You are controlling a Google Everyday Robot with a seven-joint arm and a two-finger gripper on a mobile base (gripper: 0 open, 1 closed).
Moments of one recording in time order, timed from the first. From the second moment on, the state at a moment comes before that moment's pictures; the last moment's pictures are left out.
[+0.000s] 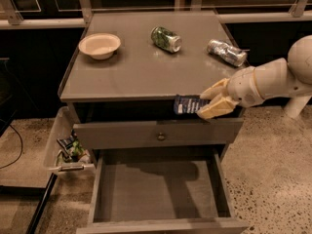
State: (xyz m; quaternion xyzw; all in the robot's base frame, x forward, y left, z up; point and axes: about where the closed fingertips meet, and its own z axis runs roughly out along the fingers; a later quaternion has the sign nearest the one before) arm 0.575 -0.168 0.820 -0.54 0.73 0.19 0.38
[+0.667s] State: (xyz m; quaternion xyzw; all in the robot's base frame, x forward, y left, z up) arm 0.543 -0.179 0.798 -0.54 0.73 0.18 0.36
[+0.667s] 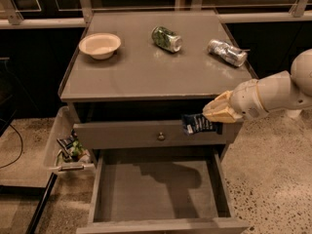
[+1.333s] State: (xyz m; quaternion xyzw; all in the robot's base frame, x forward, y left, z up) arm 0.542 -0.167 0.795 -0.57 0.73 0.17 0.36
